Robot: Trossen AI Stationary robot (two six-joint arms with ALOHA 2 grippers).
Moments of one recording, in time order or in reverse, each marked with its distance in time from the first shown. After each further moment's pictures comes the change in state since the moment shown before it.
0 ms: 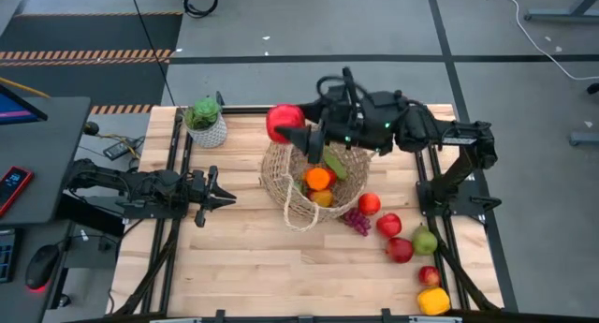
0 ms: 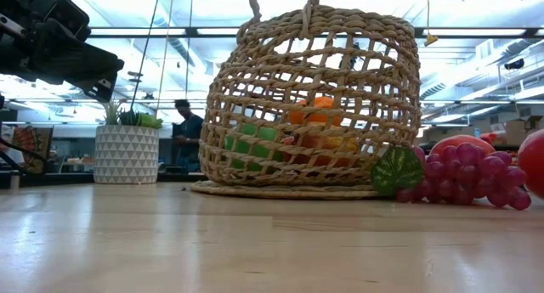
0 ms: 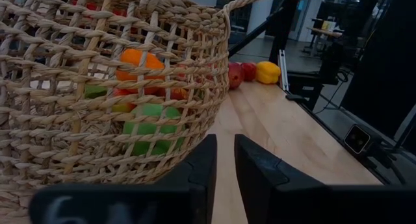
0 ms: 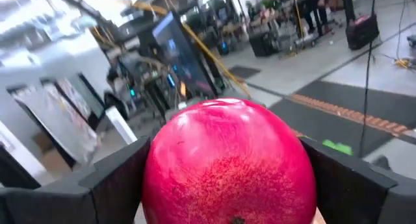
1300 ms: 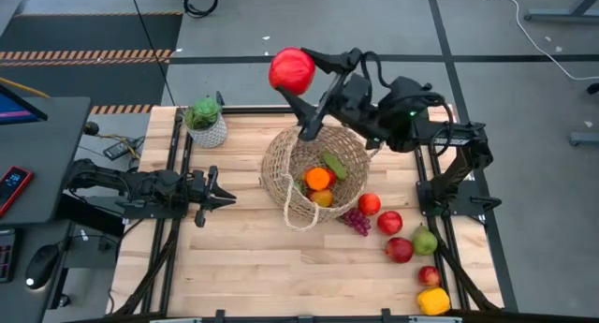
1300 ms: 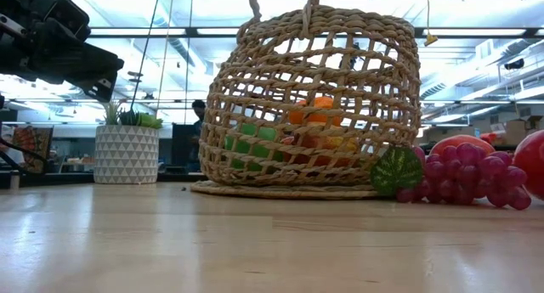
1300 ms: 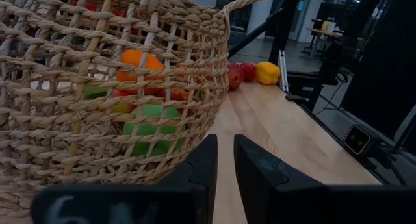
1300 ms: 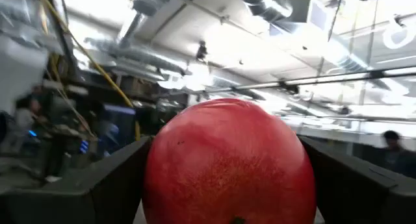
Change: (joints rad) left arm 0.000 0.000 0.000 0.001 0.000 0.000; right arm -0.020 0.037 0.000 0.562 0.106 -0.941
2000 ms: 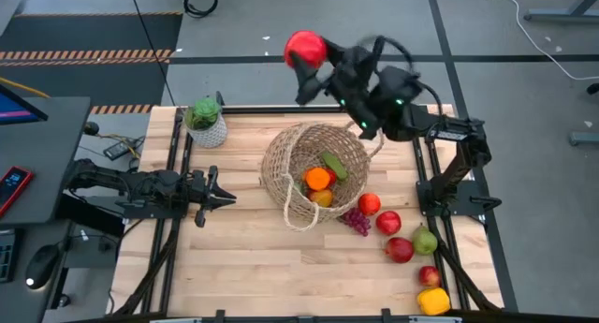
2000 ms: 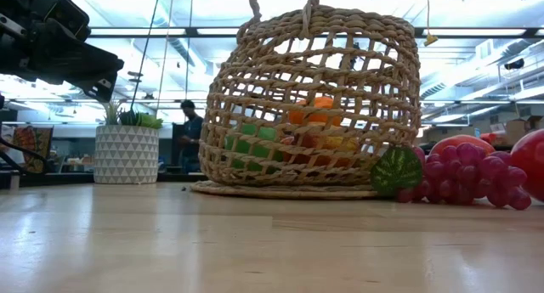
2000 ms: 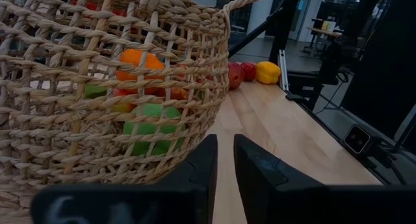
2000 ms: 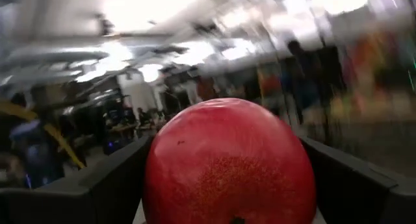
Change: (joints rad) left arm 0.000 0.000 0.000 -0.001 0.000 0.000; right arm -0.092 -0.002 0.000 -0.146 0.345 0.525
